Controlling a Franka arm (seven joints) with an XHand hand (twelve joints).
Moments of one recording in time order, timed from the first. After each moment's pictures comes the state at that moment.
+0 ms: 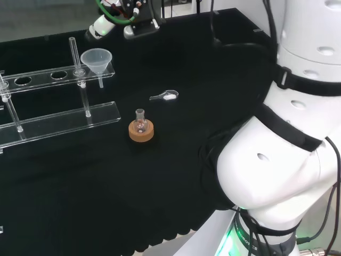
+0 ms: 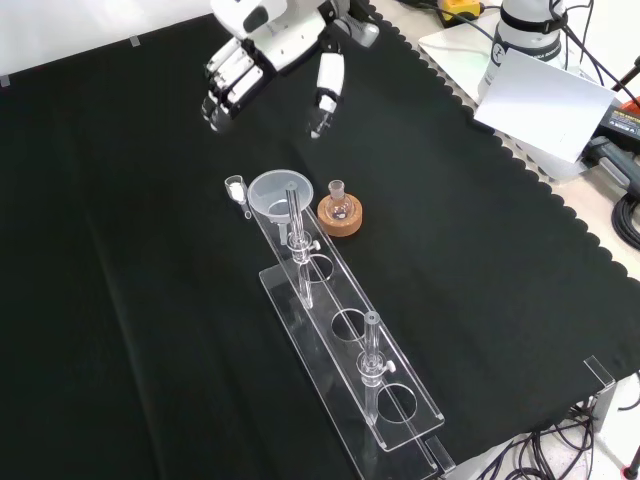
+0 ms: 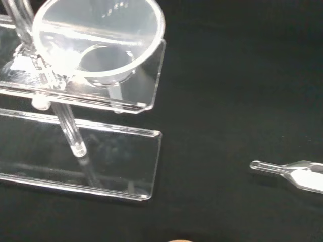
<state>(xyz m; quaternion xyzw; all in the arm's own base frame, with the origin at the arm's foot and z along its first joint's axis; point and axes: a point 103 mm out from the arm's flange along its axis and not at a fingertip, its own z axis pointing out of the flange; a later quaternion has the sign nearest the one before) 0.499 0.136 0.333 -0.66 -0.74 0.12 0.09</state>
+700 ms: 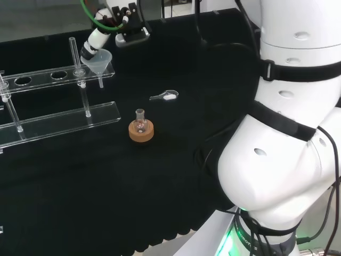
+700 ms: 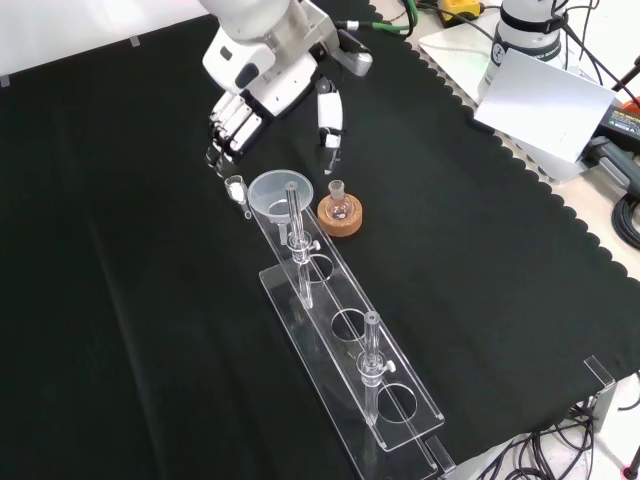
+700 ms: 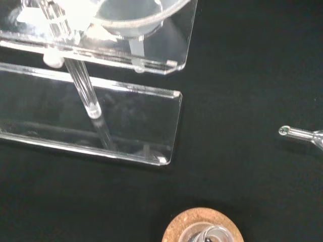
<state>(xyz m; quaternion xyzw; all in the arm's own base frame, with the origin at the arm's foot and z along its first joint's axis) 0.511 0.155 0.298 -0.64 -0.73 0.18 0.14</state>
